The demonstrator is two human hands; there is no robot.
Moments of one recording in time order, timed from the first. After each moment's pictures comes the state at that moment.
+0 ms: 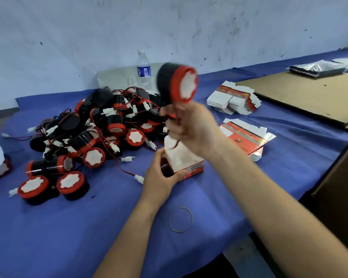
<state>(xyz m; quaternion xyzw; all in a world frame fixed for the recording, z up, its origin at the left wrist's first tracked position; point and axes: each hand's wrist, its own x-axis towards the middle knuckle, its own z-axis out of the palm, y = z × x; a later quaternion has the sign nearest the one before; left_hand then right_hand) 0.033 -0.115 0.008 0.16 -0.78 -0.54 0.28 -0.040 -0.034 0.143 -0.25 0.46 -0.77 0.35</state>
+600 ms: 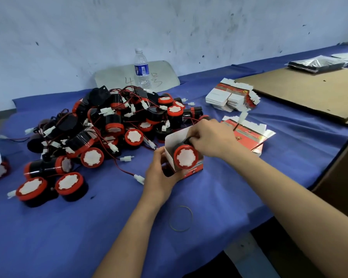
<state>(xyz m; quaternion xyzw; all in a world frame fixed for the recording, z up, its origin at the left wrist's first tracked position) 0.030 -0.117 0.004 0.15 -0.79 -0.54 0.27 -0.079 -0.004 0.107 -0.36 0.92 -0.16 -0.06</state>
